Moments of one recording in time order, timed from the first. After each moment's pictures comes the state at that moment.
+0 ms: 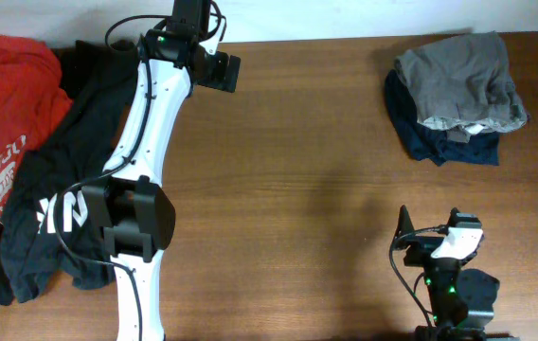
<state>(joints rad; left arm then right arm) -0.23 2.31 2.33 -1.03 -0.04 0.07 -0.12 0.08 0.07 -0.18 -0.07 0.08</state>
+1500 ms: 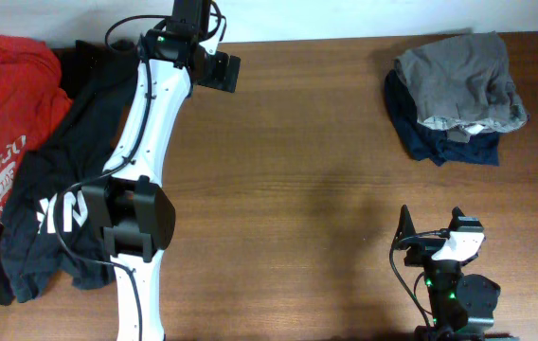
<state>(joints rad) -0.23 2.31 2.33 -1.03 -0.04 0.07 -0.12 0.01 0.06 -0.17 -0.07 0.08</state>
